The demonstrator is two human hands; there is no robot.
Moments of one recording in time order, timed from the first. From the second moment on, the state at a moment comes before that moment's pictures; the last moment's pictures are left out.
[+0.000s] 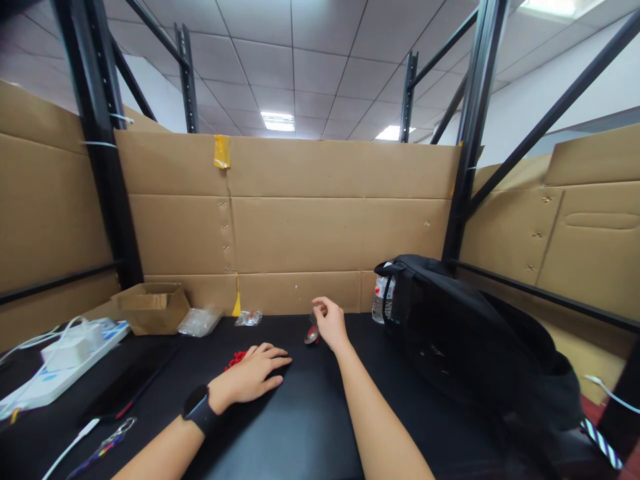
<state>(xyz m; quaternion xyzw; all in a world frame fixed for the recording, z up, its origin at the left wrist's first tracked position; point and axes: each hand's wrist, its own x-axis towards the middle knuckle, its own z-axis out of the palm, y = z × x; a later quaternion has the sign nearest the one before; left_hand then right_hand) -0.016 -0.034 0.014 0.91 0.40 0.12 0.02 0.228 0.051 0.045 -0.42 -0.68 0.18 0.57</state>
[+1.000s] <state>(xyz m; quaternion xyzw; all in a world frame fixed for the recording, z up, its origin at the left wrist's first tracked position) -0.020 -0.028 0.044 0.85 0.39 0.35 -0.09 0.205 0.020 0.055 -0.31 -0.65 0.47 0.50</state>
